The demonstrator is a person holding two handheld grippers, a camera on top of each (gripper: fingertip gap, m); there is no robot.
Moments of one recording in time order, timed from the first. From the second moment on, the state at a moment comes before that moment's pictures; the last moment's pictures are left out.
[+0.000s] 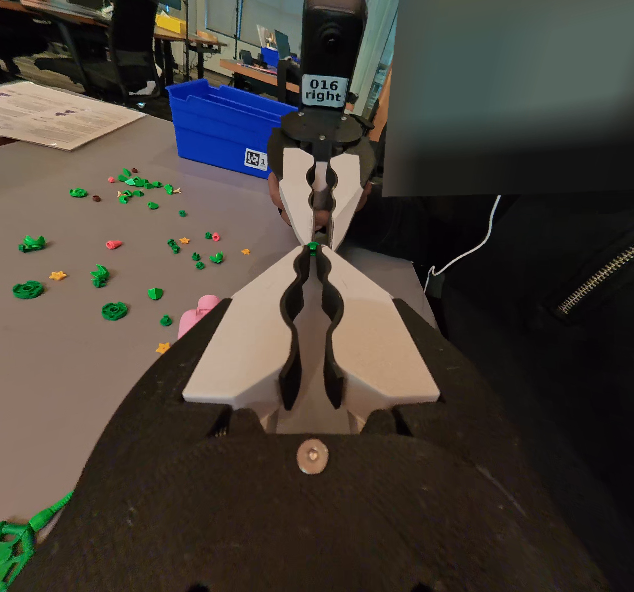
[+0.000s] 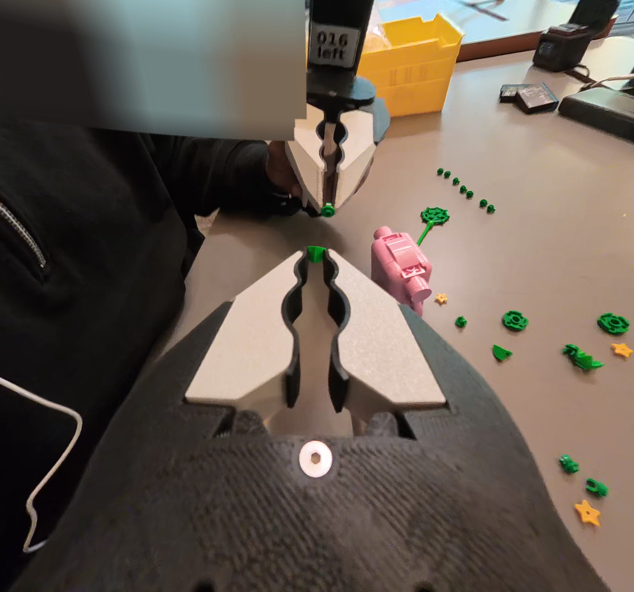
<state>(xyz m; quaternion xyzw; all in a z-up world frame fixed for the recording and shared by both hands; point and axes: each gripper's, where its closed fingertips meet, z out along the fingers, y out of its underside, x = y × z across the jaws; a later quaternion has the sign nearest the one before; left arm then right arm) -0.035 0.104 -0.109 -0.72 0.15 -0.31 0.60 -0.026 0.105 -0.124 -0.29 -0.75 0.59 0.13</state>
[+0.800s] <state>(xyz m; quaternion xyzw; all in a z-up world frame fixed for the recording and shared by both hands) -0.016 0.102 -0.136 -0.76 0.20 -0.31 0.53 -0.021 0.098 -0.138 -0.29 -0.78 0.54 0.12</state>
